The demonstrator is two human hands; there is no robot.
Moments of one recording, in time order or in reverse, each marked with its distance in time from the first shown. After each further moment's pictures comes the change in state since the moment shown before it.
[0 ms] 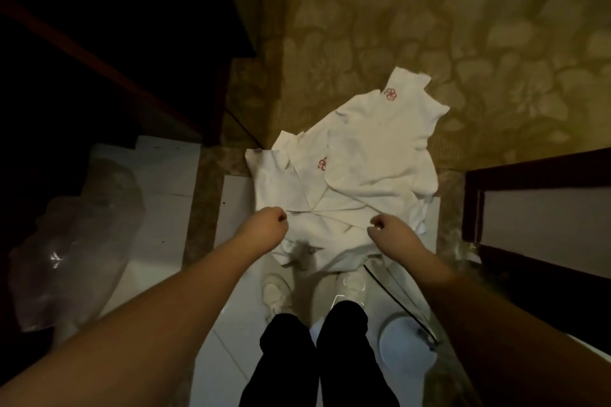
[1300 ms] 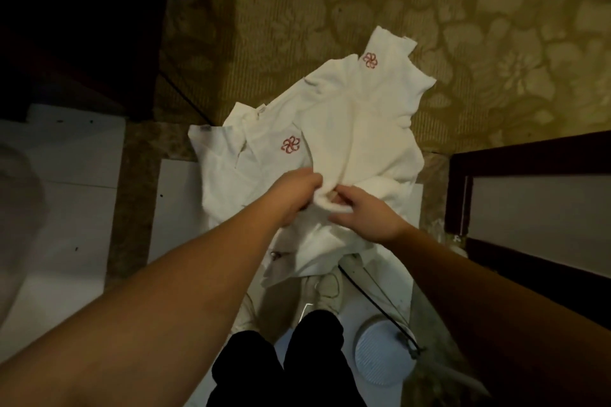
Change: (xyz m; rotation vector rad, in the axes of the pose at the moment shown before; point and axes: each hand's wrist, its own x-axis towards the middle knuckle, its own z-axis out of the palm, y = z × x) left_hand 0.130 0.082 0.081 -0.801 -0.170 -0.026; right_hand 0.099 0.021 0.019 -0.010 -0.025 -0.364
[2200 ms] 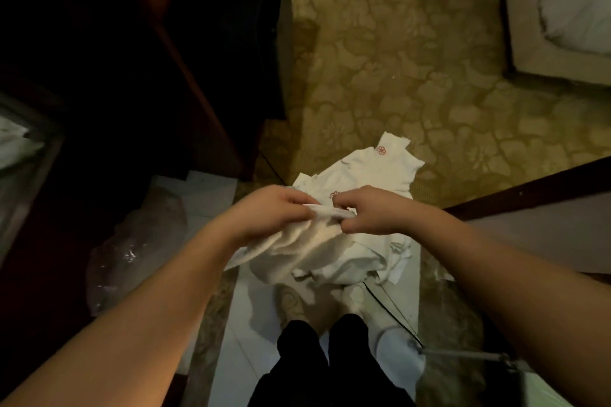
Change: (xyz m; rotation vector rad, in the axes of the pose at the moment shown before) left_hand -0.475 0.100 -0.153 0.484 -0.042 0.470; right_hand -0.285 -0.325 -0.107 -0.503 -0.151 -0.409
